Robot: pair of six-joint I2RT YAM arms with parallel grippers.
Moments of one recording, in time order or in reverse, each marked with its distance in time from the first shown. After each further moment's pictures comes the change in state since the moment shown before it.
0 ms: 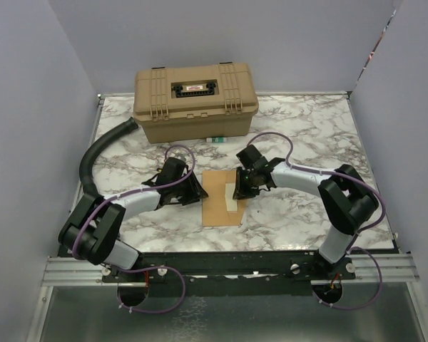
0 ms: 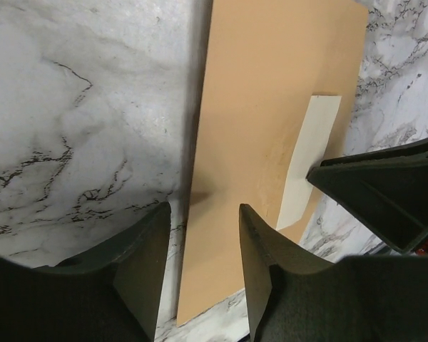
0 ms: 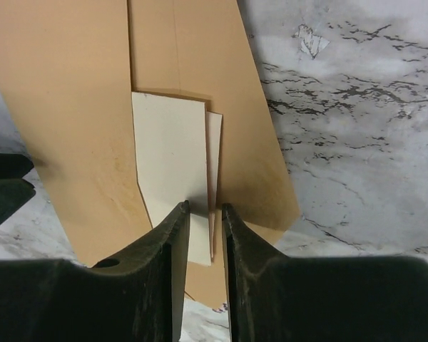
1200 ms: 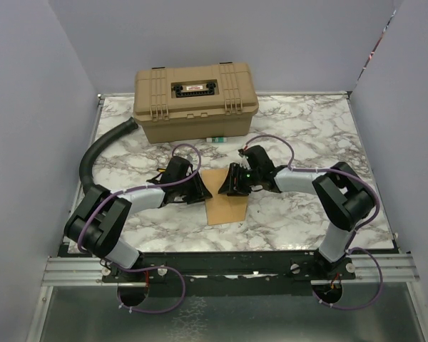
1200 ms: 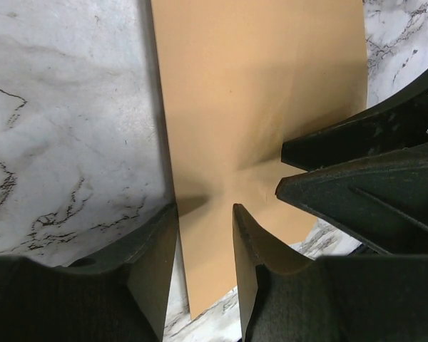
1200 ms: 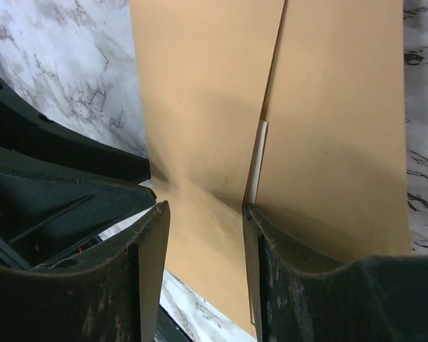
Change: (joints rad) left arm -0.027 0.066 0.031 0.043 0.046 0.034; right arm -0.060 0.039 -0.133 0.455 -0.338 0.045
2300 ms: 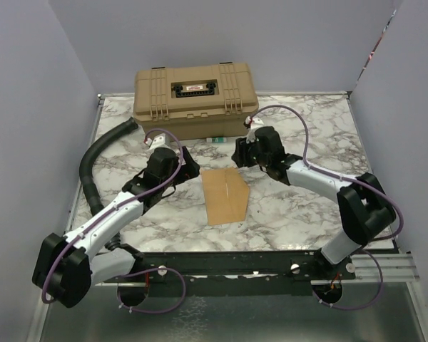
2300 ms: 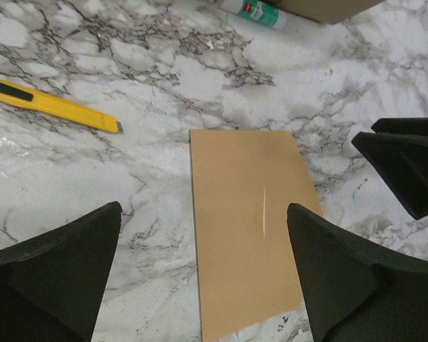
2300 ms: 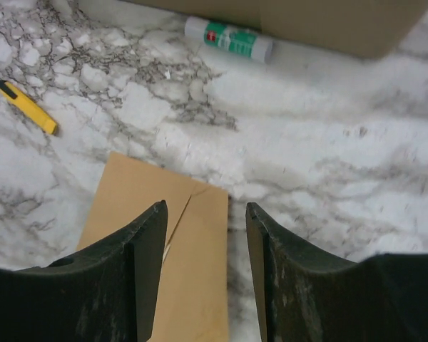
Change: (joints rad) left arm -0.002 -0.381 0.083 -0.229 -0.430 0.105; right arm -0.048 -0.201 0.070 0.007 0.396 -0.463
